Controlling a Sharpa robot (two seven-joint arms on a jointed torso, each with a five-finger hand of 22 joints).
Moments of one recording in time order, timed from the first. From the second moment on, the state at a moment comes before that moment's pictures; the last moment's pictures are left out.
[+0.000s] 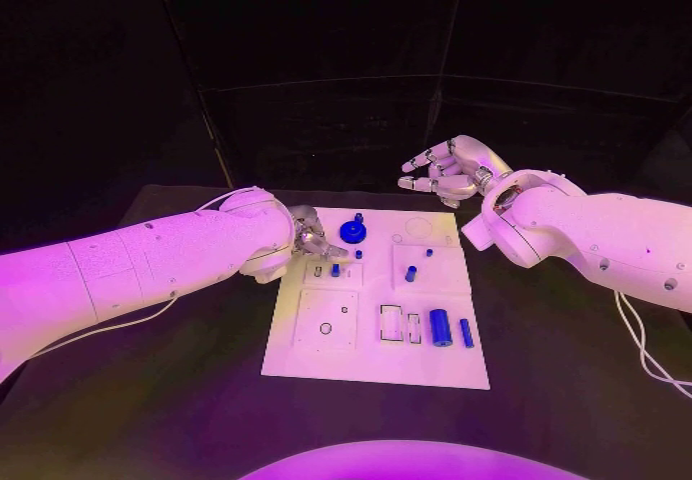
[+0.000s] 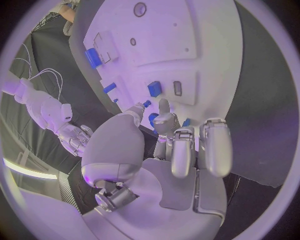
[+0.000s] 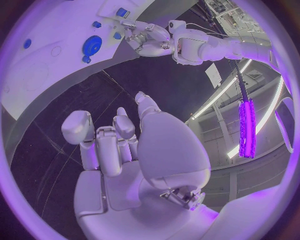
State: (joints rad) left arm 1.27 -0.59 -0.09 1.32 -1.05 -0.02 -0.58; left_hand 1.02 -0.10 0.14 0.29 0.12 0.97 0.02 0.63 0.52 1.31 -0.04 1.10 0.93 1.47 -0.10 1.57 1.31 0.07 1.47 0.01 1.39 1.31; right arm 1.30 -0.77 -0.06 1.45 -0.82 -0.46 0.04; right_hand 1.36 -0.02 -0.02 0.14 0.33 0.88 0.18 0.12 0.07 1.21 0.09 1.23 1.14 1.46 0.02 1.50 1.31 0.11 1.23 0.13 1.32 0.99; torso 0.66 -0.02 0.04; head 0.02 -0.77
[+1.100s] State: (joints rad) left arm 1.35 -0.48 -0.03 1.00 -1.01 0.15 -0.59; left_hand 1.12 -0.06 -0.01 0.29 0.12 0.89 0.08 0.52 0.44 1.24 0.00 1.03 0.83 1.47 -0.07 1.57 1.31 0.07 1.47 0.03 1.35 1.27; right arm 1.30 -0.75 -0.06 1.44 -0.82 -0.46 0.04; right_hand 1.36 -0.02 -0.02 0.14 0.33 0.88 0.18 0.12 0.07 1.21 0.09 1.23 1.14 1.46 0.02 1.50 1.31 0.11 1.23 0.13 1.32 0.99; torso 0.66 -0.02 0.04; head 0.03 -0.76
